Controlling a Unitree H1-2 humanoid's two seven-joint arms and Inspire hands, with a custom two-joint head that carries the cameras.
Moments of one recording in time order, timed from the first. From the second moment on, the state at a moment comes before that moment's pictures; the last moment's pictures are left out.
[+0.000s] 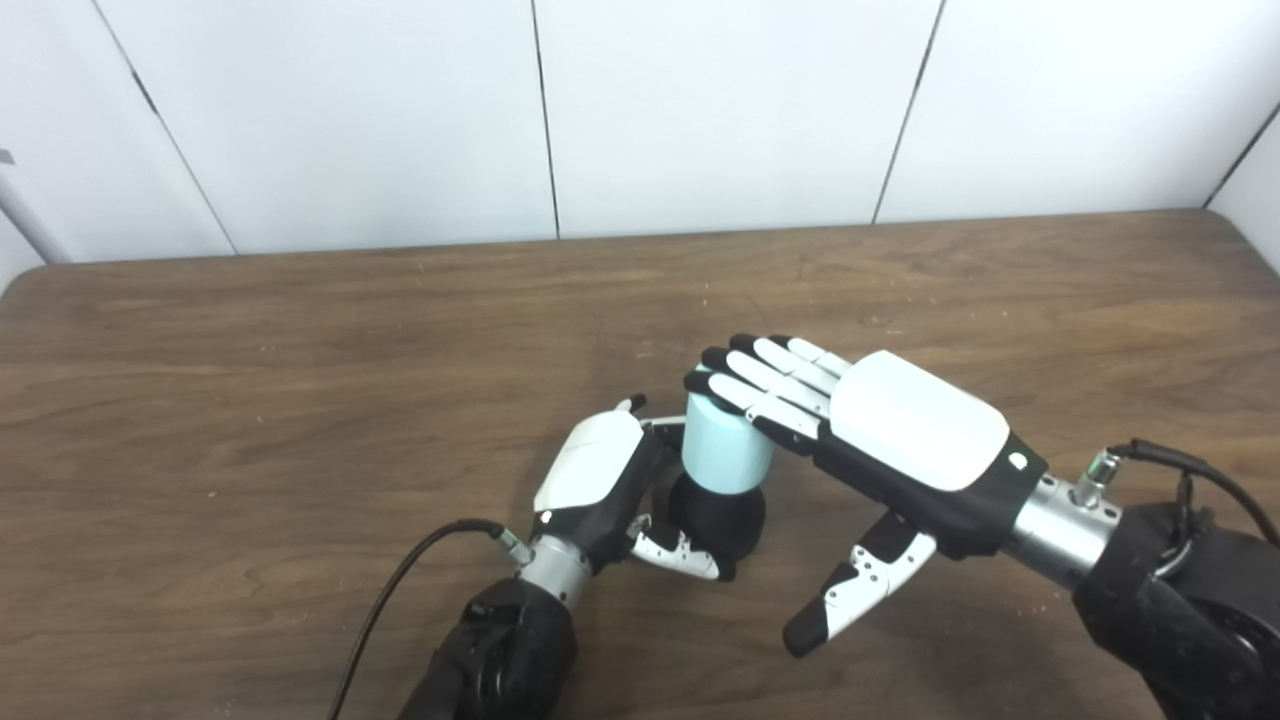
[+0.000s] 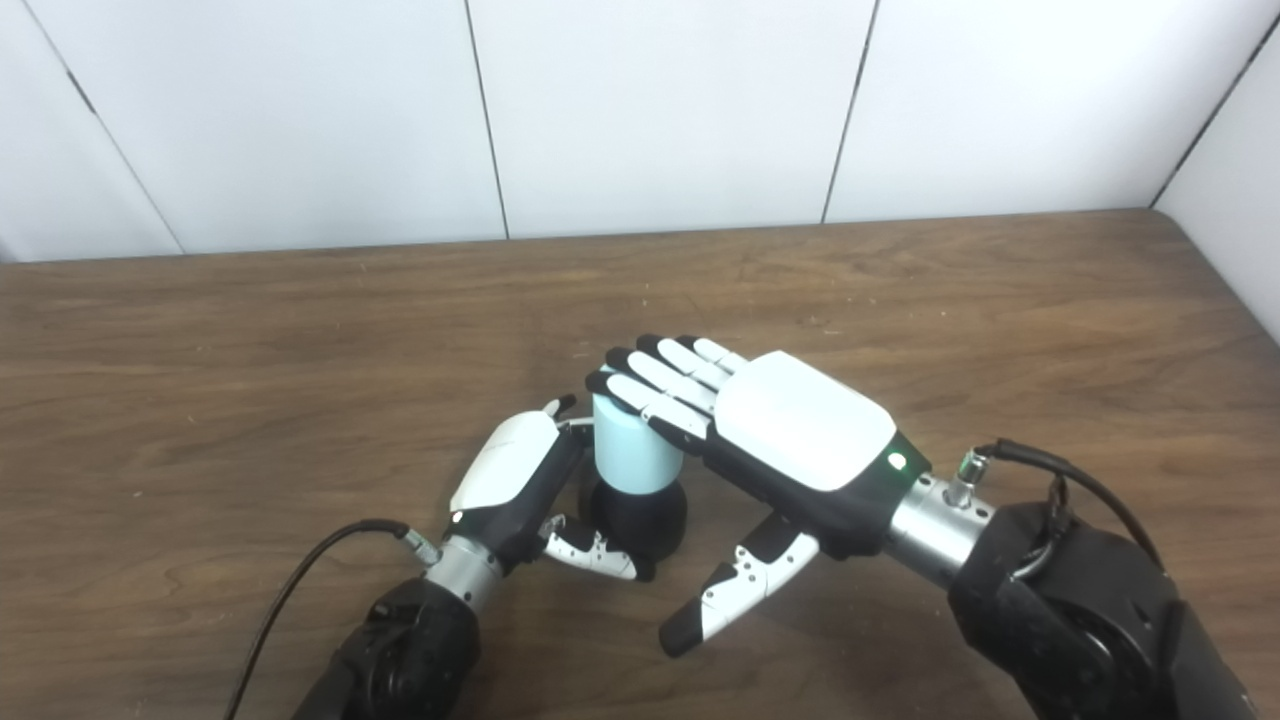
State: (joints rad) left arm -0.15 0.08 -0.52 -0.16 0.79 0.26 -0.17; right arm -0.16 -0.51 0.24 -0.80 -0.68 0.11 0.70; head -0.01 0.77
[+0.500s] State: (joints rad) left arm -0.15 0.09 -0.52 -0.16 0.79 0.26 -0.17; right arm -0.16 -0.52 0.28 -0.78 -0.69 0.11 0.70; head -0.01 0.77
